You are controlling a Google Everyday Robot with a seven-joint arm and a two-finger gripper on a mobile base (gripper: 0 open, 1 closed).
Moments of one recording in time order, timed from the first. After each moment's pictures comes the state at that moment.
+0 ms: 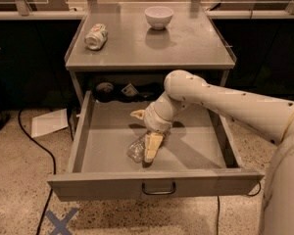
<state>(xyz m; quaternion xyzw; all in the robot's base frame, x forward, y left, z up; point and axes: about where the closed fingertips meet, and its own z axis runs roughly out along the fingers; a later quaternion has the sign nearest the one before) 0.590 0.019 0.632 -0.78 0.55 0.17 0.23</state>
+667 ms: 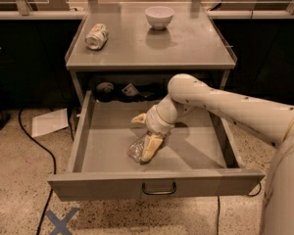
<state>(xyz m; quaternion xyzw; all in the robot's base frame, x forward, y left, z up) 0.588 0.018 0.623 -0.77 0.56 0.19 0.24</state>
